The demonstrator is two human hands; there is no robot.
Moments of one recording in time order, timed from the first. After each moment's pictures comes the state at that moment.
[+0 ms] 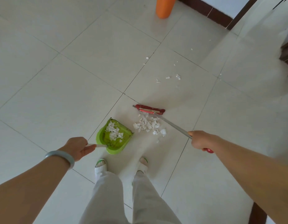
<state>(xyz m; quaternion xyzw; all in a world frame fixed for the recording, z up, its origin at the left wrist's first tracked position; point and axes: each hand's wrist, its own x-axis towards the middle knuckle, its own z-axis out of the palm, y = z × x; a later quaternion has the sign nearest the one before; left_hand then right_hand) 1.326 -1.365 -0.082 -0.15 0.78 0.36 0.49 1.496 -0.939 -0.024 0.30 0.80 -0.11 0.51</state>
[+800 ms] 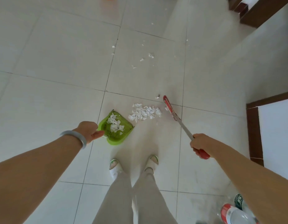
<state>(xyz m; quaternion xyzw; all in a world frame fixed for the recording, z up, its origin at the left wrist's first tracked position) 1.223 -1.327 -0.085 0.27 0.85 0.05 0.45 1.553 -1.102 -0.023 0.70 0.52 -0.37 0.32</state>
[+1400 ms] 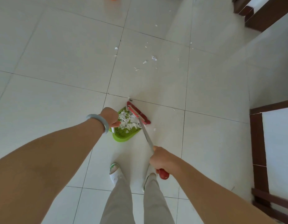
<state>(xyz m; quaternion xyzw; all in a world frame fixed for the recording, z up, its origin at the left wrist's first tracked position) 1.211 -1.234 -0.080 0.47 0.80 -0.11 0.36 1.438 -1.197 -0.020 0.51 0.61 -0.43 0.43</state>
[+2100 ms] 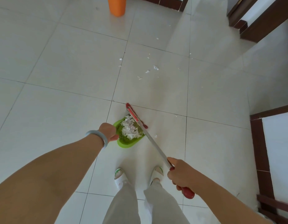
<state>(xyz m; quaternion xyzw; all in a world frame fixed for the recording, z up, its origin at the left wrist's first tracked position) 1.210 -1.296 -0.076 0.51 0.77 -0.20 0.33 1.482 -1.222 0.046 0.53 0.61 -0.48 0.34</state>
